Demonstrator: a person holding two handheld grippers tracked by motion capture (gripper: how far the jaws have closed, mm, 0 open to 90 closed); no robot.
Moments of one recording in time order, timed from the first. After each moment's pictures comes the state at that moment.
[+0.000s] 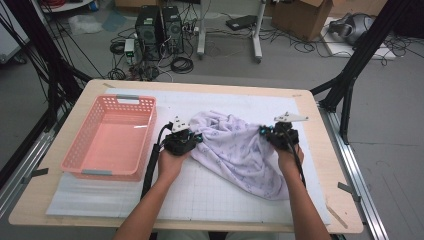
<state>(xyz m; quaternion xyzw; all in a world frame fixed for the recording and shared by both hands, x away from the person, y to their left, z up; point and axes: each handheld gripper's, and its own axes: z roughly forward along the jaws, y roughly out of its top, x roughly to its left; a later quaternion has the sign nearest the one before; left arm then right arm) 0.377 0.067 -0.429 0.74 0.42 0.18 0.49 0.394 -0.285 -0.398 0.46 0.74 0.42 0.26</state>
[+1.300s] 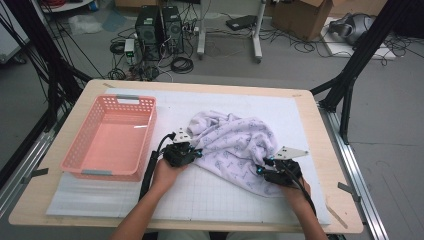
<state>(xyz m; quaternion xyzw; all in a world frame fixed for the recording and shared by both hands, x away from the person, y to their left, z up) 0.349 0.072 -0.441 0.81 0.35 0.13 0.46 0.303 -0.281 -0.442 0.37 0.83 0.38 0.17</state>
